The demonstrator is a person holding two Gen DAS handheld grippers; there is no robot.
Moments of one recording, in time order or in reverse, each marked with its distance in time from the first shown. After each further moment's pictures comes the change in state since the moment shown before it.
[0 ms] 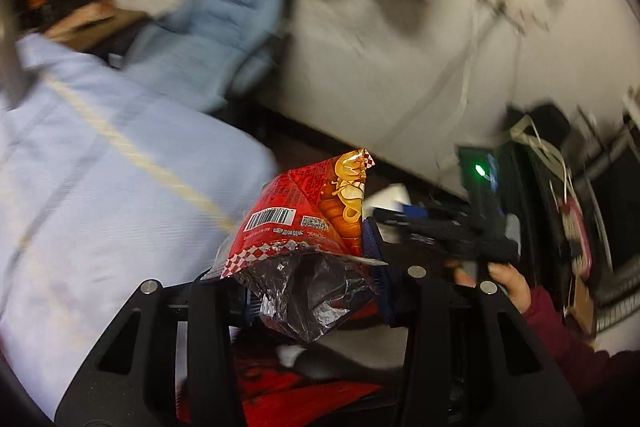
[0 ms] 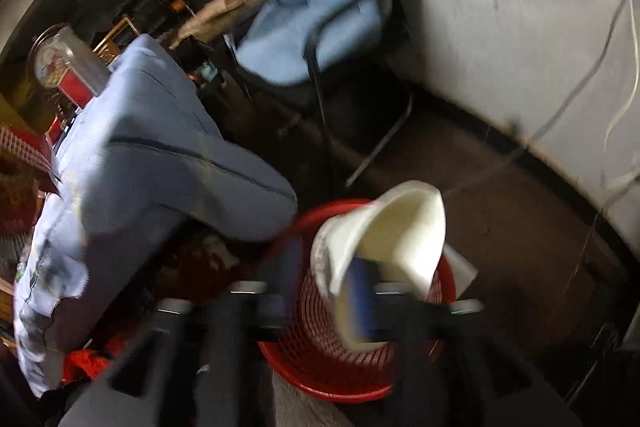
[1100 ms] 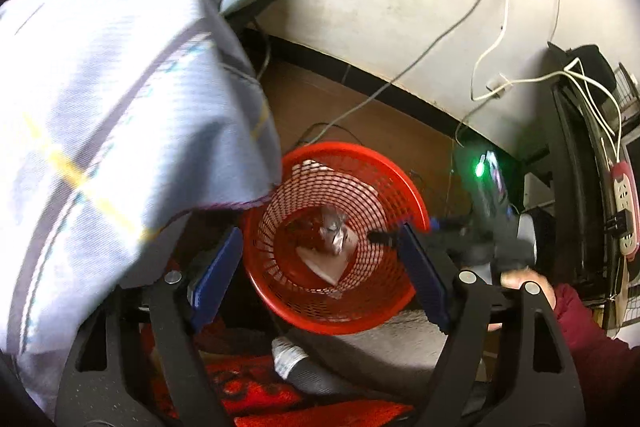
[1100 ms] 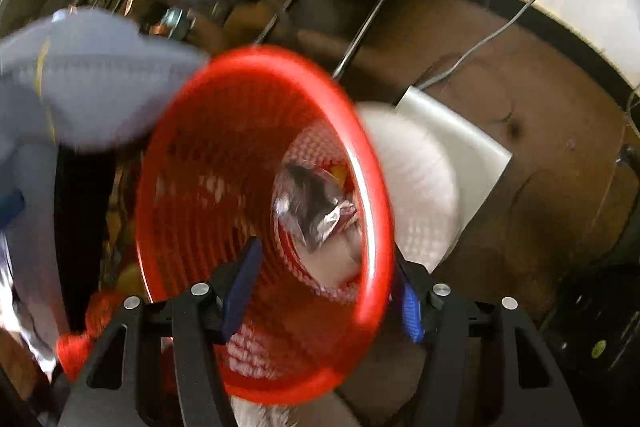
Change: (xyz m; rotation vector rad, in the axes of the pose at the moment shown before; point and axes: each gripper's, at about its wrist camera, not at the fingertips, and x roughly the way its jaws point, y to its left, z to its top) left arm 0.107 0.004 -0.025 -0.033 0.211 0.083; right arm 0.109 -0.041 -0.084 0.140 0.355 0.045
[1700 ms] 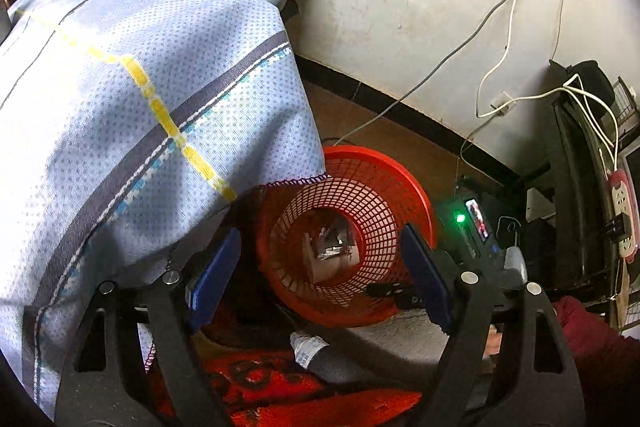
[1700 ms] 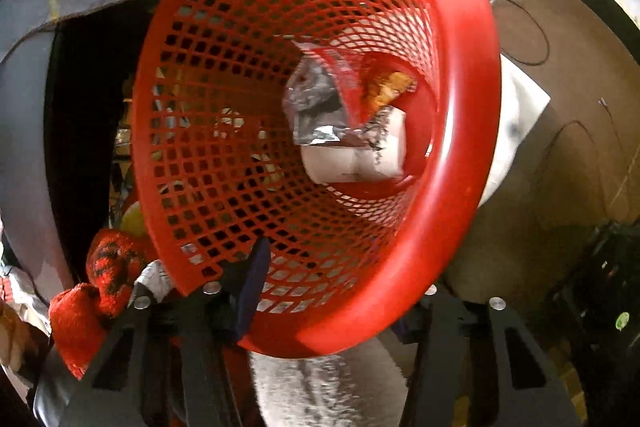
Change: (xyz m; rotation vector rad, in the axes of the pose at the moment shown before) left arm -0.020 0.015 -0.012 -0.022 -0.062 0.018; right arm 0.024 0.017 -0.016 0.013 0.187 0.085
